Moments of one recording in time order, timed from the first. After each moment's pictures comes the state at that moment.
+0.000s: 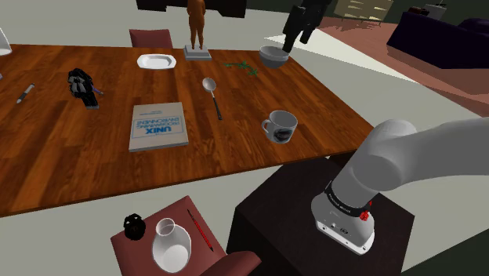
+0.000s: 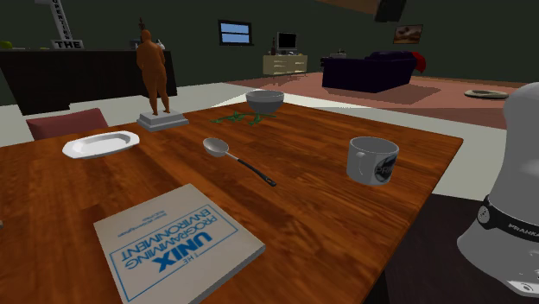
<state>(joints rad) 0.01 -0.80 0.07 -2.27 -0.03 1.62 -0.03</state>
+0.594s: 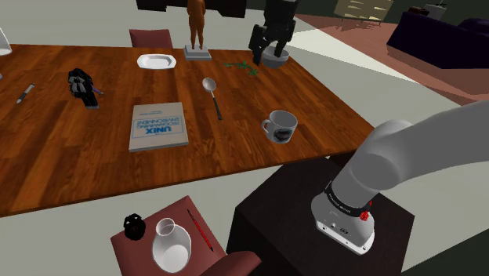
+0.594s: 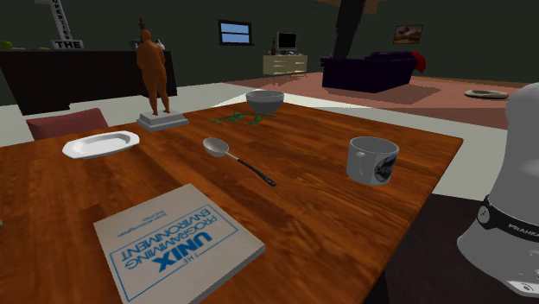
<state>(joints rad) -0.03 -0.60 0.15 -2.27 -0.02 1.78 0.14</state>
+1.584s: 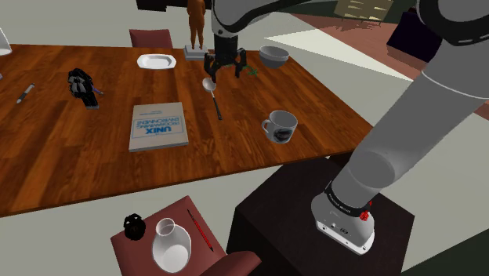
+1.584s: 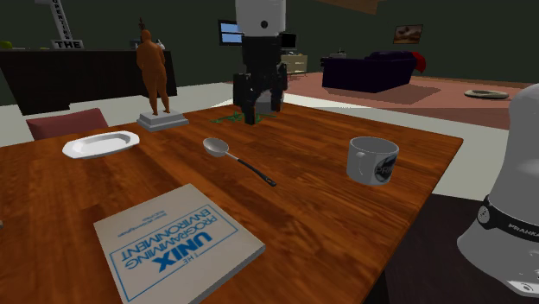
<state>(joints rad) -0.11 -0.02 0.25 -2.02 -0.12 2.00 0.52</state>
